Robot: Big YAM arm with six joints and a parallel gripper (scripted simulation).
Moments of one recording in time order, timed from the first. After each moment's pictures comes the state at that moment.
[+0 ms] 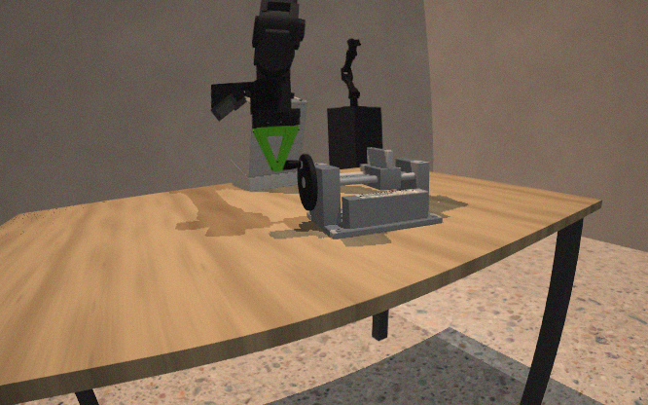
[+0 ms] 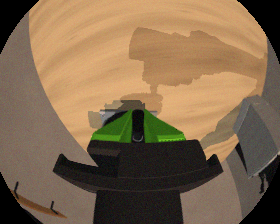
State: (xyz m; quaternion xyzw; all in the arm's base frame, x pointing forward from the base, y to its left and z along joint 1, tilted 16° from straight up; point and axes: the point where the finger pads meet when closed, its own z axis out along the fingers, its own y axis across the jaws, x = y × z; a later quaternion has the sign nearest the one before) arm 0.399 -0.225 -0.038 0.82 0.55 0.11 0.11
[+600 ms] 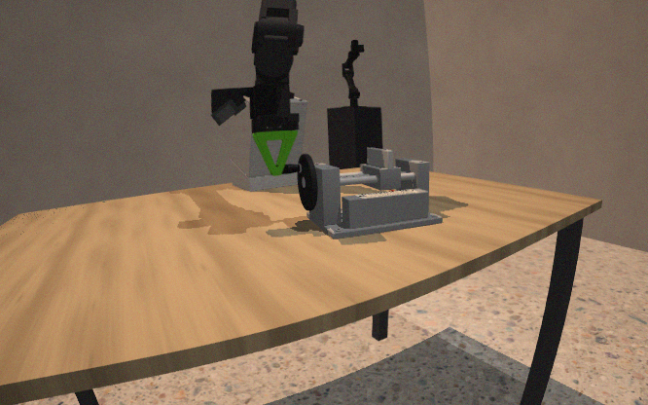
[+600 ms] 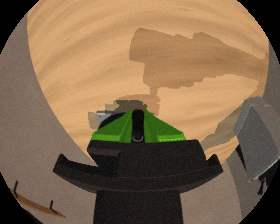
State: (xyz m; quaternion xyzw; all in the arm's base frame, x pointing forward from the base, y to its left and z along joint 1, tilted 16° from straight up) arm 0.393 -0.222 -0.048 0.82 0.55 0.11 0.11
